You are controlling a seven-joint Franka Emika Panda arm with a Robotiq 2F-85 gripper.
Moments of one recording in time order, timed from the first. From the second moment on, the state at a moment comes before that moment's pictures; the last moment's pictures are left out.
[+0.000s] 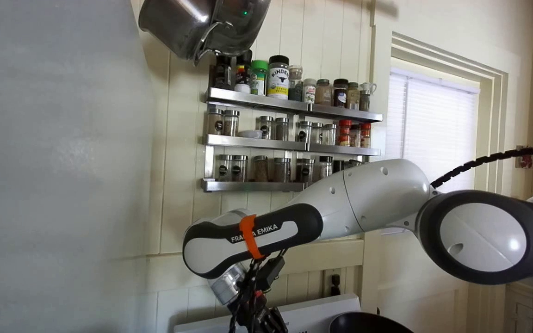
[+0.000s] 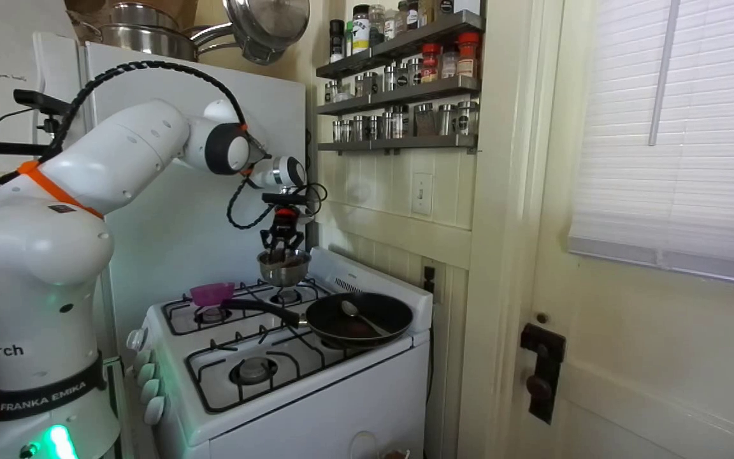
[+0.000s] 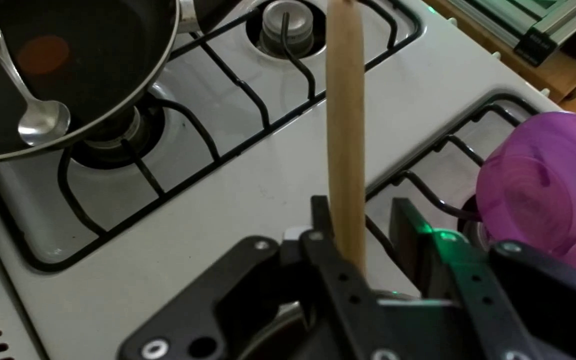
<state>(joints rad) 0.47 0.85 0.25 -1.11 -0.33 1.17 -0.18</state>
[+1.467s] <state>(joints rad) 0.22 0.54 0.23 -1.41 -0.19 1.67 0.09</state>
